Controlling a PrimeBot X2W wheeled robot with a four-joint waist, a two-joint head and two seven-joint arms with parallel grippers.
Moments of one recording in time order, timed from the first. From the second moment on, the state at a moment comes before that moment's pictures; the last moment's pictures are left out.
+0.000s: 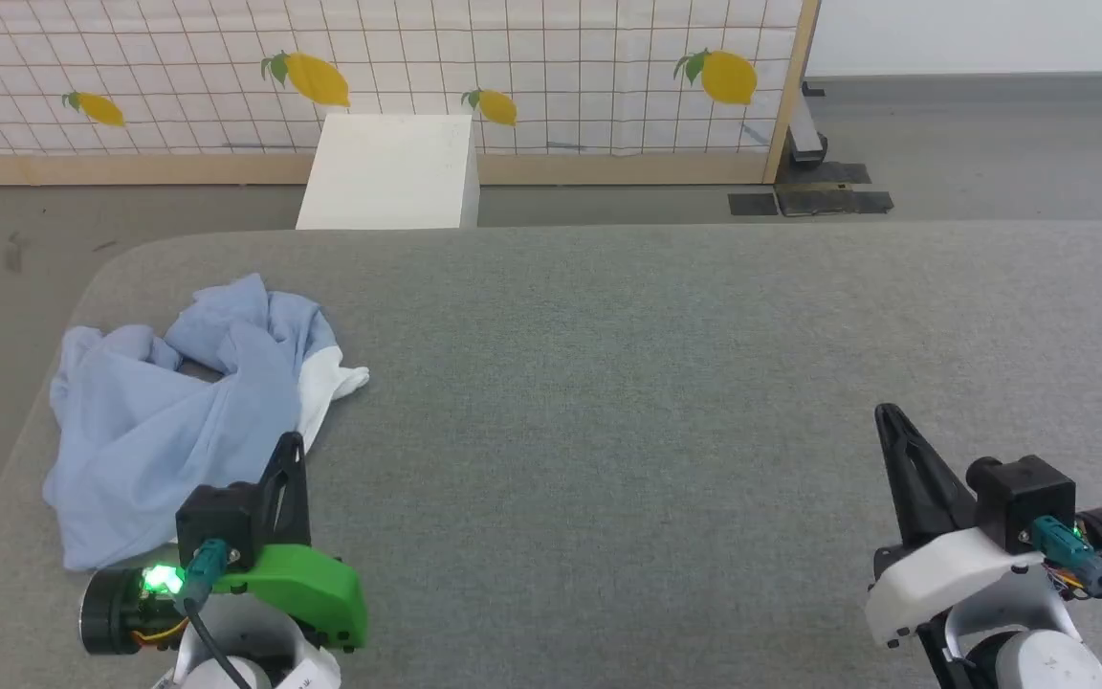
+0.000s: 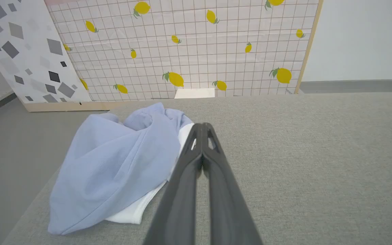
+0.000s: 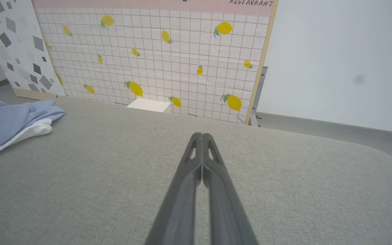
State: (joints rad) left arm -0.01 0.05 0.00 0.00 -0.01 0.00 0.00; right arm -0.01 -0.05 0.00 0.00 0.01 0.13 0.00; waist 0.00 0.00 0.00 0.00
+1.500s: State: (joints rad) left arm -0.01 0.05 -0.01 0.01 -0.03 0.00 -0.01; right arm -0.01 -0.05 -0.01 0.02 0.03 0.13 -0.01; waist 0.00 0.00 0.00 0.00
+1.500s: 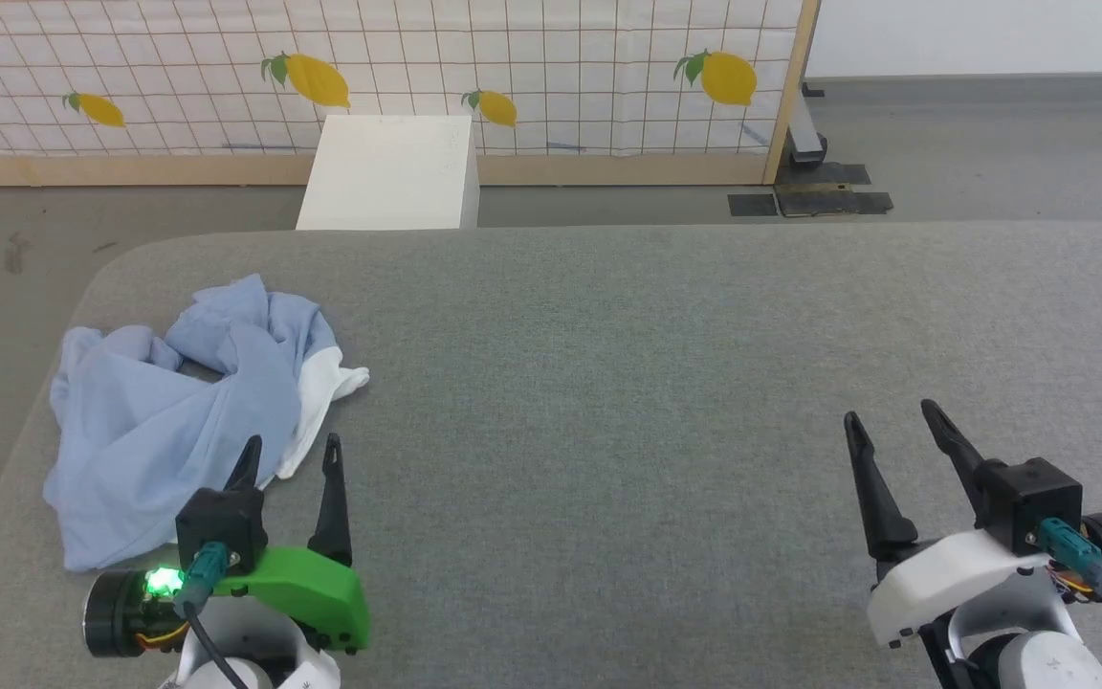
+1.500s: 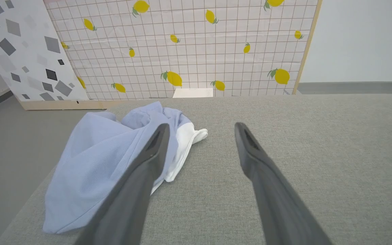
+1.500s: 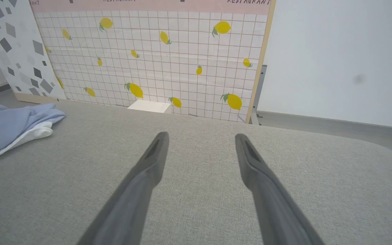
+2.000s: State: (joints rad) left arm -0.01 0.05 0.00 0.03 -0.04 -0.01 -0.05; right arm -0.01 -0.05 -0.03 0.03 0.06 0.13 -0.04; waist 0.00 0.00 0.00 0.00
